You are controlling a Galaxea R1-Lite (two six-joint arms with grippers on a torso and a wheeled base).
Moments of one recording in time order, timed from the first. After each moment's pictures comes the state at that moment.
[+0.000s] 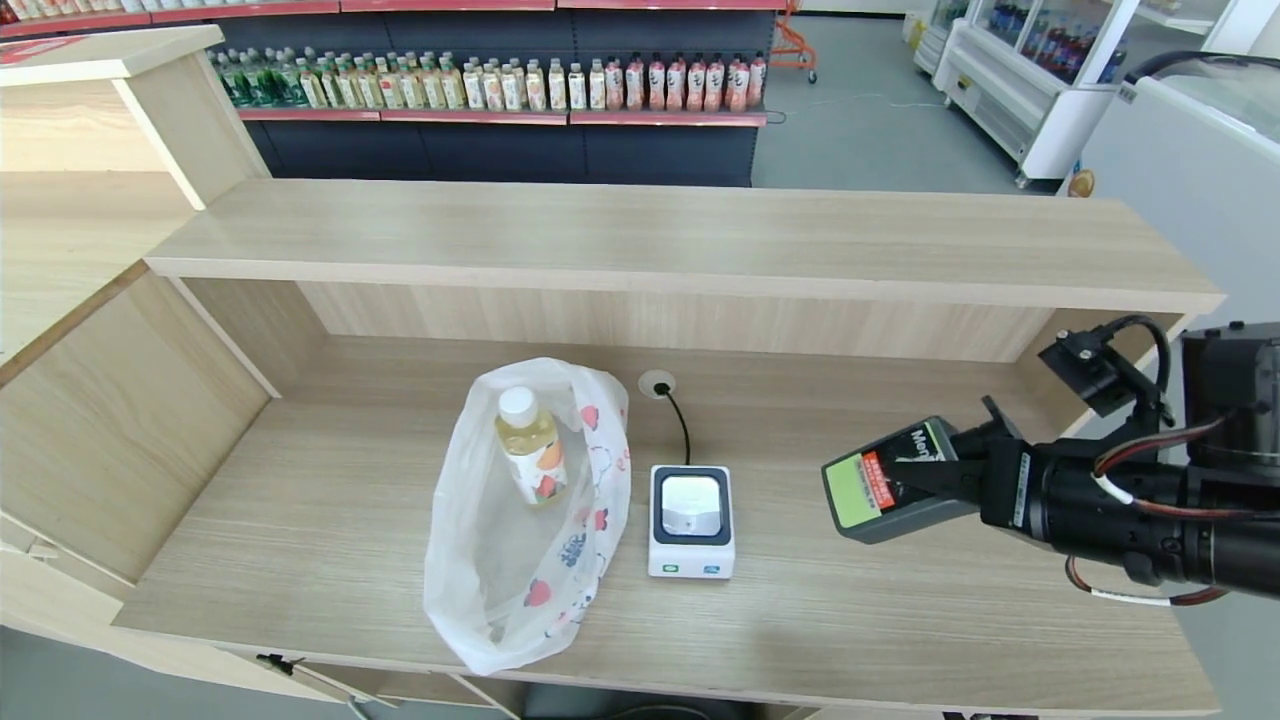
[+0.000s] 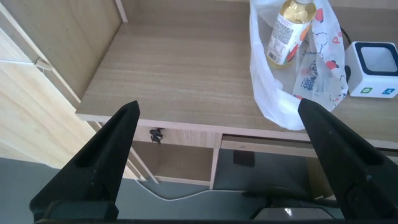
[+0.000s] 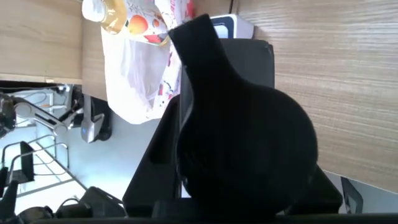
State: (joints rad) left arm 0.00 0.00 0.00 0.00 0.02 0.01; right arm 0.38 1.41 -0.64 -0.35 0.23 0.51
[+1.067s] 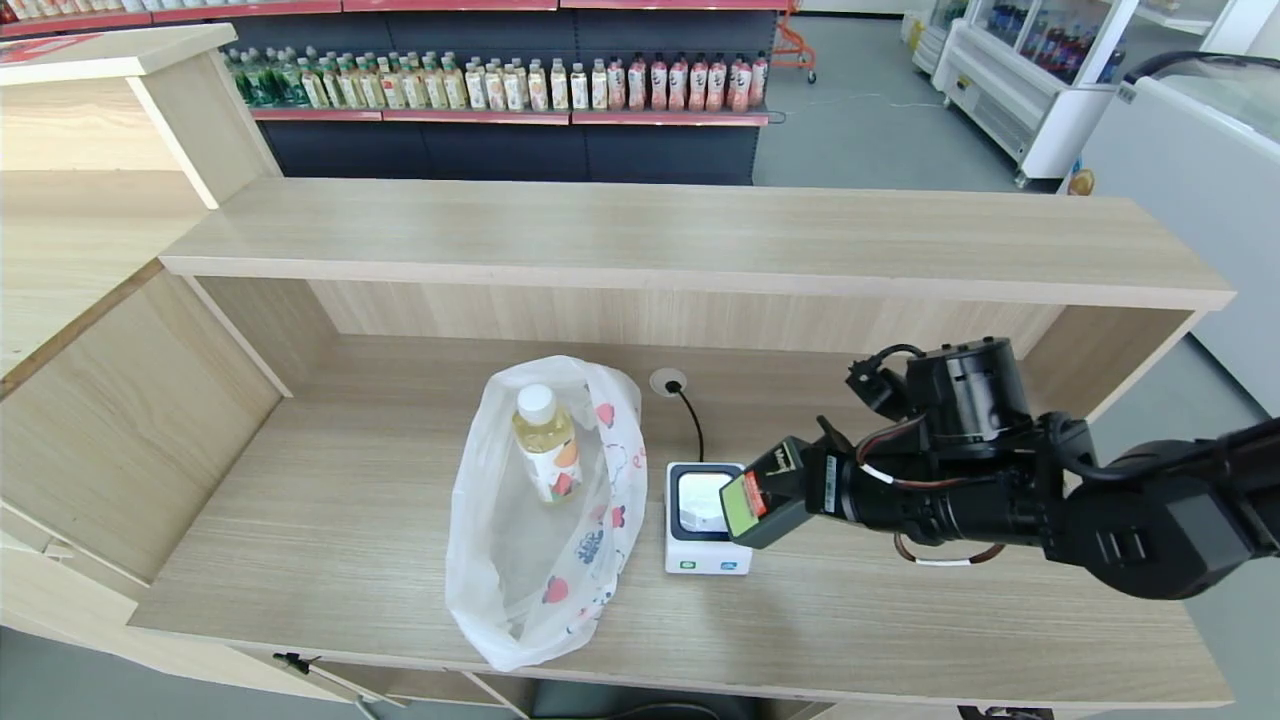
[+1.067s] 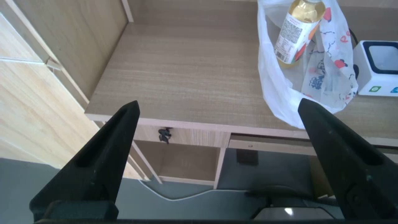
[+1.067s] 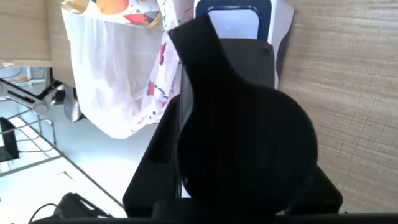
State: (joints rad) left arm 0.00 0.00 0.00 0.00 0.02 0.01; right arm 0.50 1.81 -0.87 -0.40 0.19 0.51
